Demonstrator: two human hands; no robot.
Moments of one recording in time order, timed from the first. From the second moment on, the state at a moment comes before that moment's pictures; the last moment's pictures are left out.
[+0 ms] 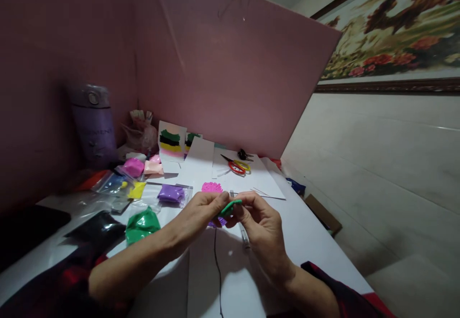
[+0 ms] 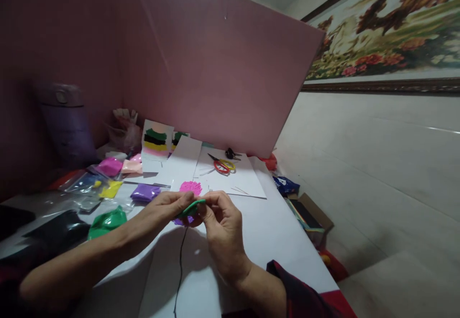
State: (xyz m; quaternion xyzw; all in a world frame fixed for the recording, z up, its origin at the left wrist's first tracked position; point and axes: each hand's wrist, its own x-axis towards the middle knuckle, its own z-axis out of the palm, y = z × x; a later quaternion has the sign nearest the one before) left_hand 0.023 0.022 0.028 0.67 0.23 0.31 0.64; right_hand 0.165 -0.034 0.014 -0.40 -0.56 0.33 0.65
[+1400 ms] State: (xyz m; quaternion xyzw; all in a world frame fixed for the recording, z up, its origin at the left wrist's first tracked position) left_hand 0.034 0.021 0.010 0.48 0.29 0.49 0.67; right_hand 0.169 -0.029 0.005 -0.46 -0.69 0.12 0.54
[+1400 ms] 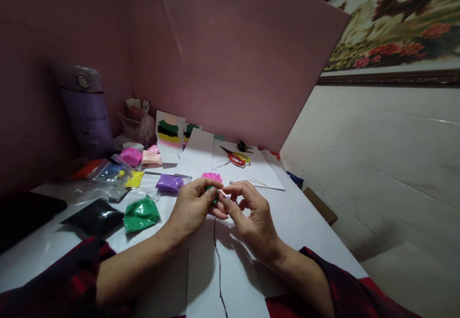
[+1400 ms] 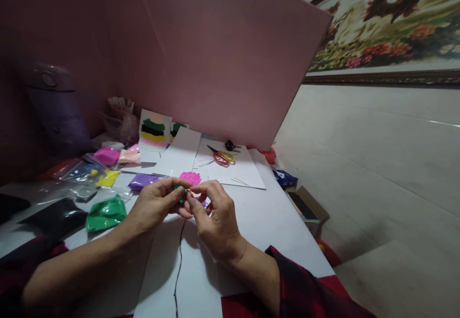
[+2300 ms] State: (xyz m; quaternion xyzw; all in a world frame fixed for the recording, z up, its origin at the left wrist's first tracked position) left_hand 0.032 0.022 -0.003 0.43 0.20 0.45 0.75; right_hand 0.179 -0.019 0.003 -0.44 -0.72 0.00 0.54
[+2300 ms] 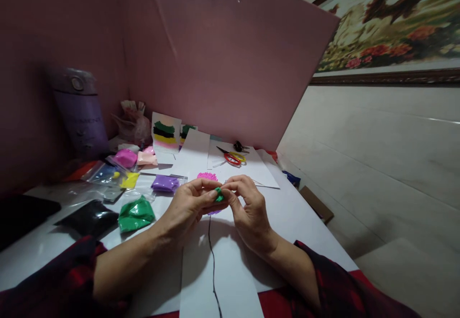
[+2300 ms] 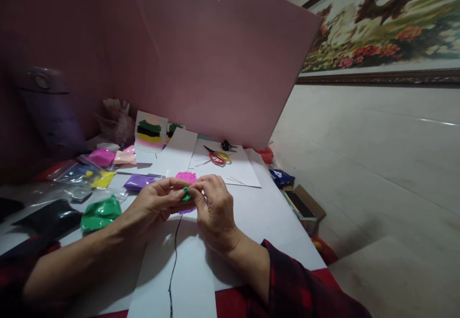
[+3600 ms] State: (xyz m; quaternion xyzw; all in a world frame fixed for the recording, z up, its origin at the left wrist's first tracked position) left_hand 0.031 0.021 0.005 0.52 0.27 0.43 0.69; right_hand 0.175 -0.026 0.003 -0.42 -0.72 0.08 0.55
